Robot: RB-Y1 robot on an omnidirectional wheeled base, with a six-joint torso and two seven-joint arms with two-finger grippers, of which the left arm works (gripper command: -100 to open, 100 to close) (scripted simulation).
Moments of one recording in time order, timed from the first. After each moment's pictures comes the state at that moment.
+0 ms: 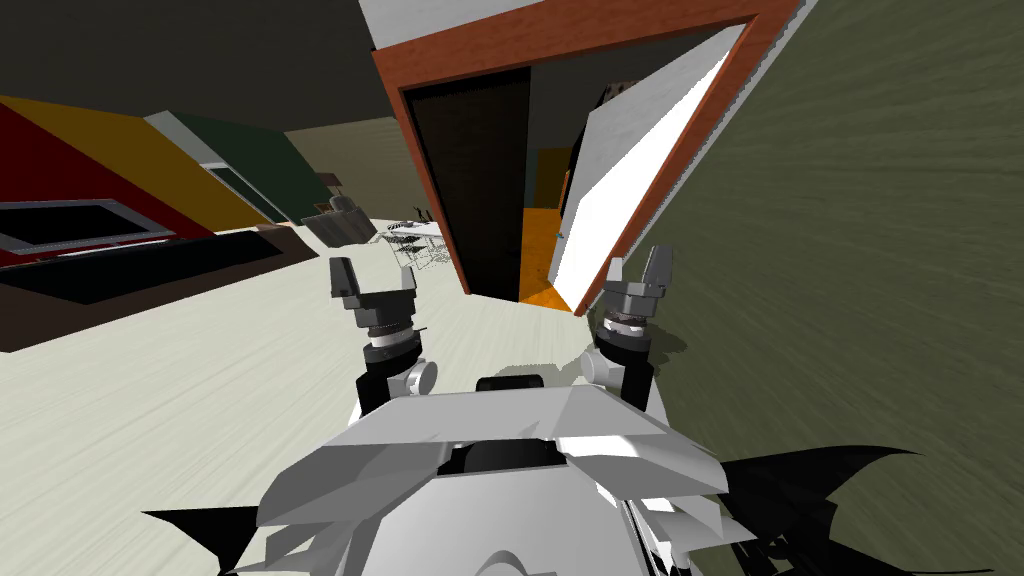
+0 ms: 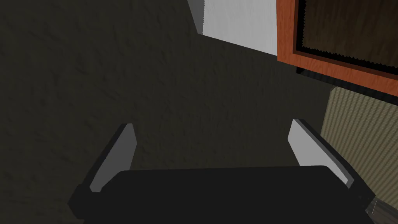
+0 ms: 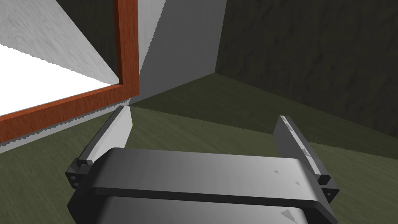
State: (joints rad) arm 0.47 0.04 -0.07 -2.33 0.07 -0.60 -0.01
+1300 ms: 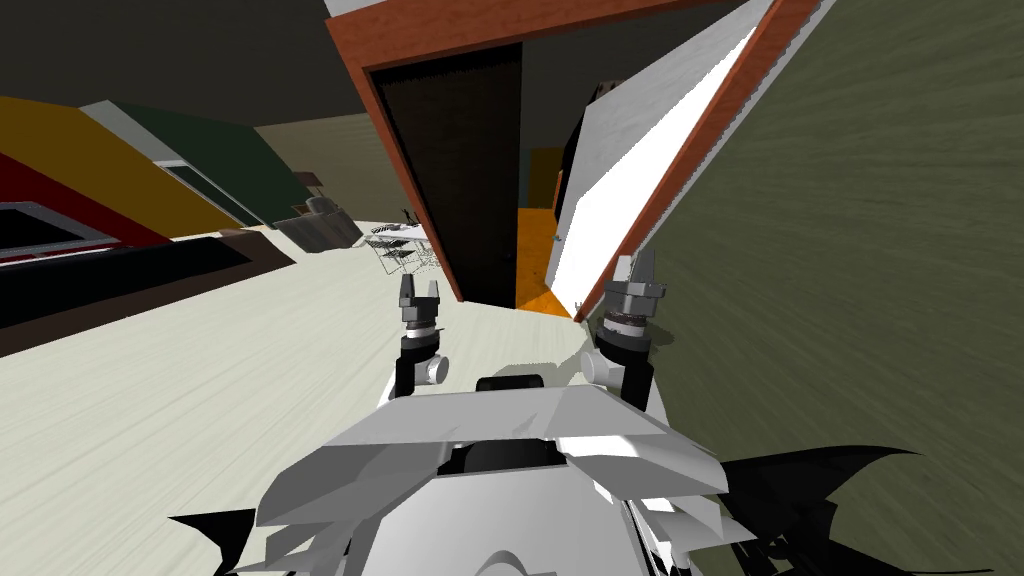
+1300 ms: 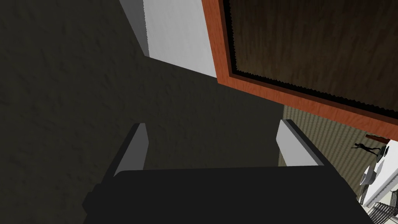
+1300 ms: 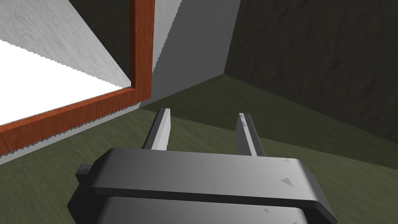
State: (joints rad) arm 0.36 0.08 -0.07 -2.03 0.08 -0.63 -0.03
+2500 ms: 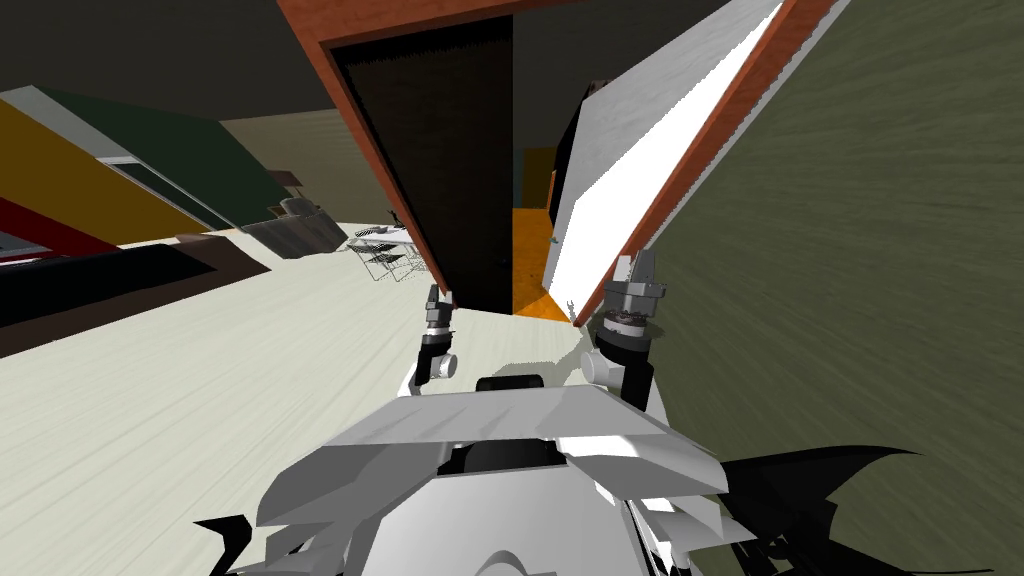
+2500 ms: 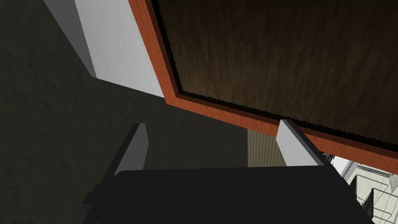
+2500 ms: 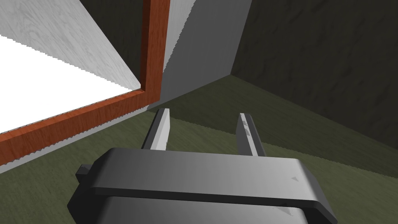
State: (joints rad) arm 0.25 0.09 -0.08 -1.73 0.09 -0.67 -0.05
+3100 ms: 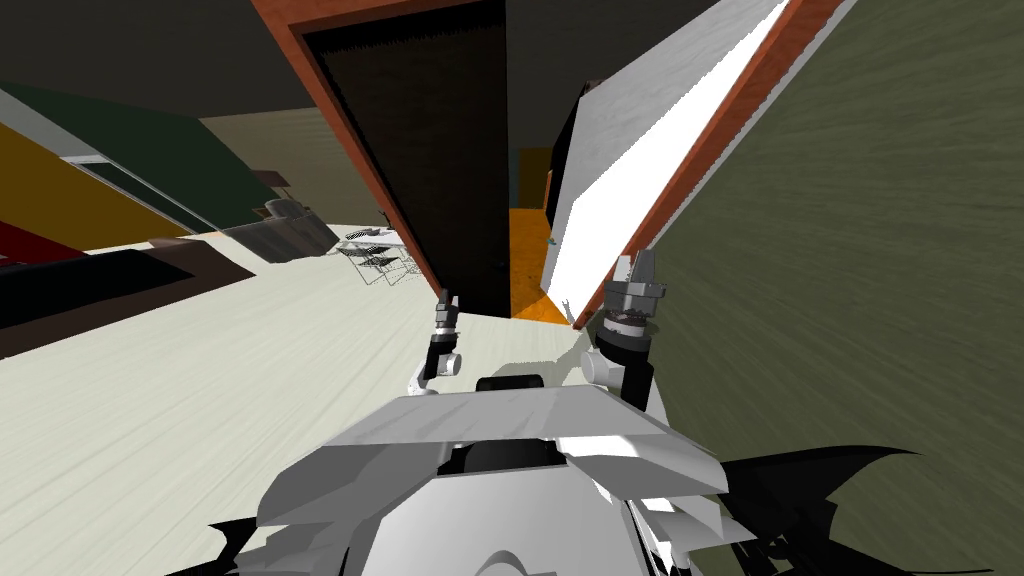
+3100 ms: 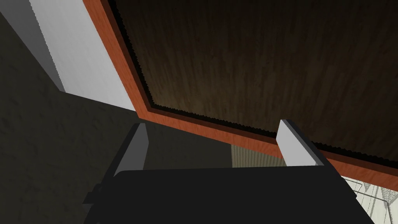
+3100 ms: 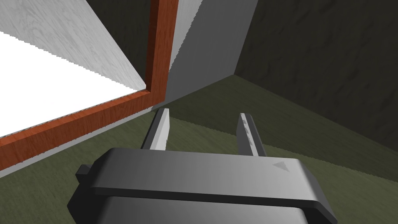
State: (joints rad) arm 0.17 0.09 -0.08 -1.55 0.09 -0.69 -0.06
